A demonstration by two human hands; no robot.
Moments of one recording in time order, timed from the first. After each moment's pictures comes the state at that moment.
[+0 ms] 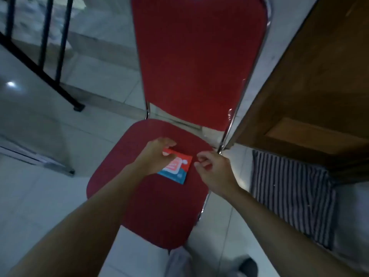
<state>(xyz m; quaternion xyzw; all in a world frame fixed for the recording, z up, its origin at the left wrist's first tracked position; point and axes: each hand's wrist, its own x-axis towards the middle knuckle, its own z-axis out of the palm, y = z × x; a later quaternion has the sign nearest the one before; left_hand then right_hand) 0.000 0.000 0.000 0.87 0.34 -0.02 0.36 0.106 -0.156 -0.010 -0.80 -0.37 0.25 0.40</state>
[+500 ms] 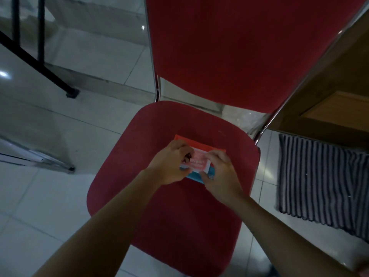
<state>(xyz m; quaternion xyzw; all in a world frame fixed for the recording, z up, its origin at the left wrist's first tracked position) -0.027 0.052 -0.126 0.94 0.19 -0.08 0.28 0.062 -0.093 -0.142 -0.83 -0.38 0.25 0.32</state>
